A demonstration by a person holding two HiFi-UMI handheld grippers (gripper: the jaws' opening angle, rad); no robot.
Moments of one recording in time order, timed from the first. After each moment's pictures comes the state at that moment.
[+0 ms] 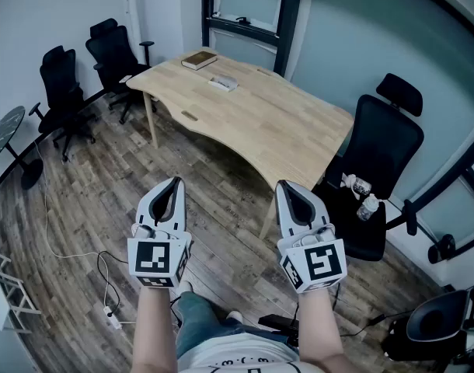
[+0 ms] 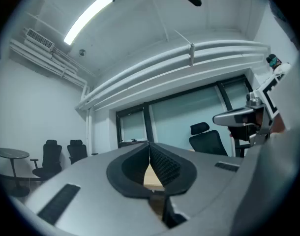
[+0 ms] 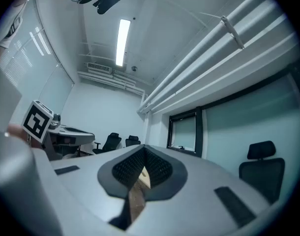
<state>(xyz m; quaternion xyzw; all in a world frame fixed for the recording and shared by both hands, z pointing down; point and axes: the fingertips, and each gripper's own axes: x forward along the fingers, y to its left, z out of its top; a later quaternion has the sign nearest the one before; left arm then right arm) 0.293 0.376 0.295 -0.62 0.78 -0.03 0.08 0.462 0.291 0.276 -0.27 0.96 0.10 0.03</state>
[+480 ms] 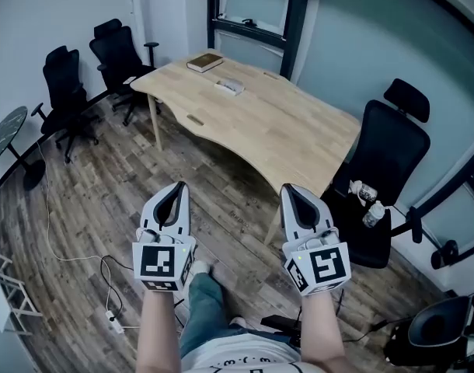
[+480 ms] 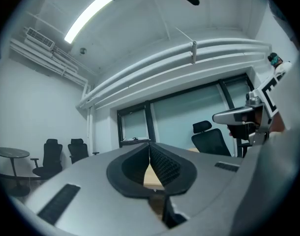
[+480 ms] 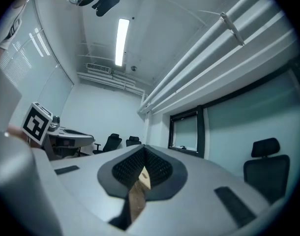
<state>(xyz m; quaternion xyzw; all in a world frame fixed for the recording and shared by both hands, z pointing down) 0.268 0.366 0.307 -0.61 0.79 -0.03 0.07 0.438 0.277 0.284 -0.27 0.96 0.09 0.04</state>
